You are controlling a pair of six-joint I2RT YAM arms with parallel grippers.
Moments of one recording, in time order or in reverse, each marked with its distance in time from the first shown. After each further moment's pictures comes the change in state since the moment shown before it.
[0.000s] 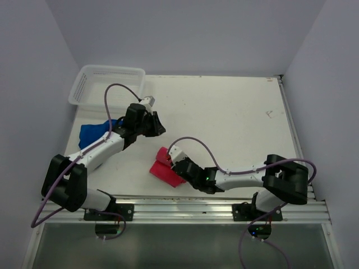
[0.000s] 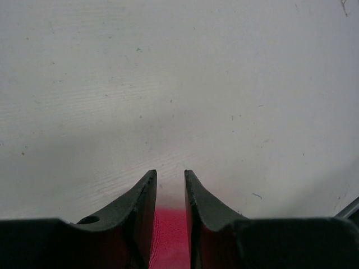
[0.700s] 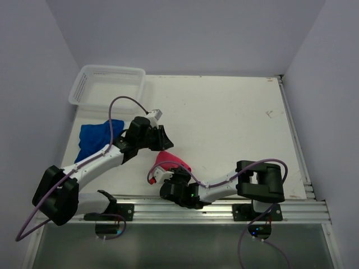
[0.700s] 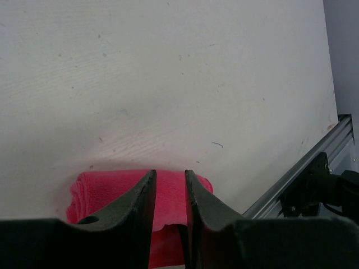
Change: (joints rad) left arm -0.113 -0.137 -0.150 0.037 0.082 -0.088; right arm 0.248 0.241 0.092 0.008 0.442 -0.317
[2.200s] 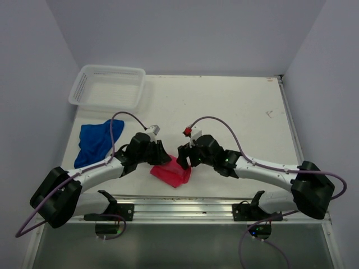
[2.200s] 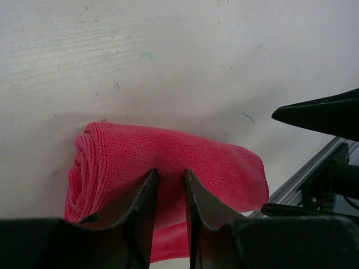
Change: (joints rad) left arm -0.082 -0.031 -0.243 0.157 -0.055 -0.092; right arm -0.505 -0.492 -0.074 -0.175 -0.892 0.515
